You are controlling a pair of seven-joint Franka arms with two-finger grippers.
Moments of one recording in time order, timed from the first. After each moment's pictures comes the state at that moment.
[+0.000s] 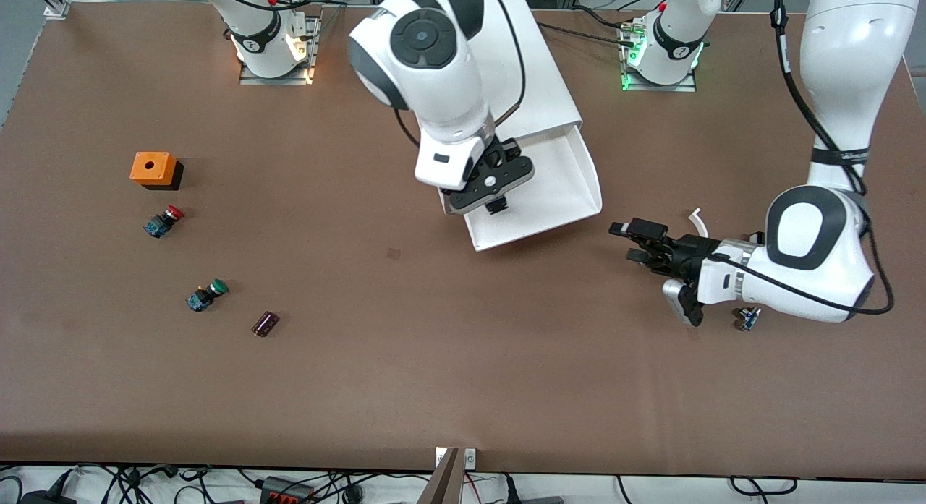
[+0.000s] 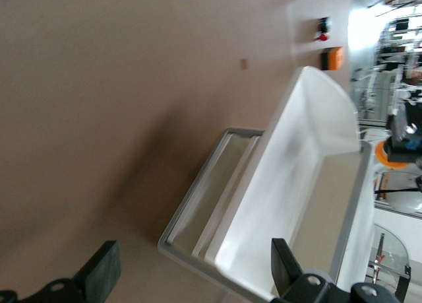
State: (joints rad) left arm 0.07 0.63 -0.16 -1.37 -0.63 1.50 0.47; right arm 0.70 0.68 0.17 -1.01 0.02 1.86 0.39
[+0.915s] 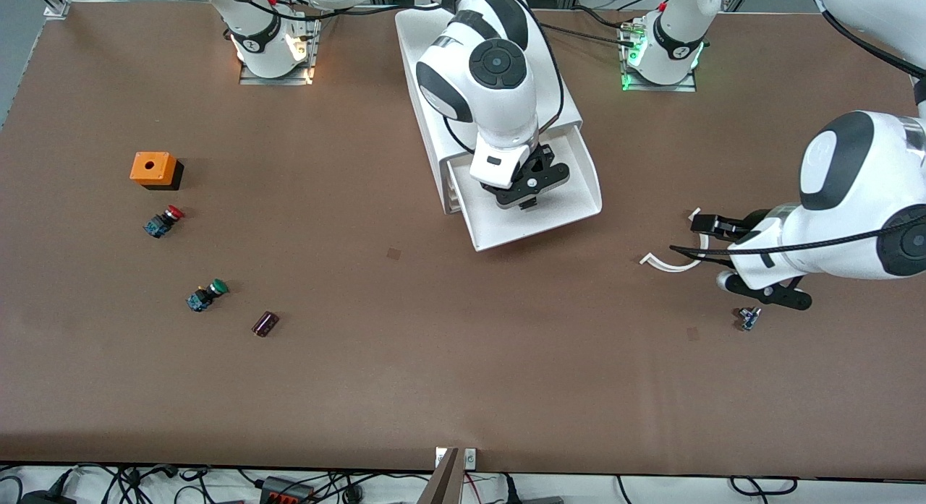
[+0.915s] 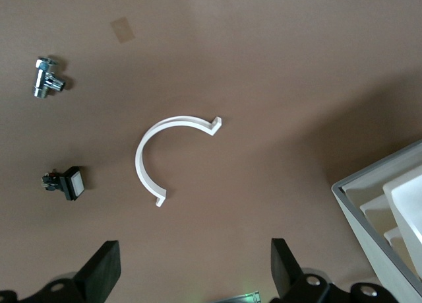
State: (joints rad) left arm 0.02 0.52 -0.16 -1.24 0.02 1.40 0.08; right arm 0.83 0.80 0.11 -1.00 0.02 1.94 0.52
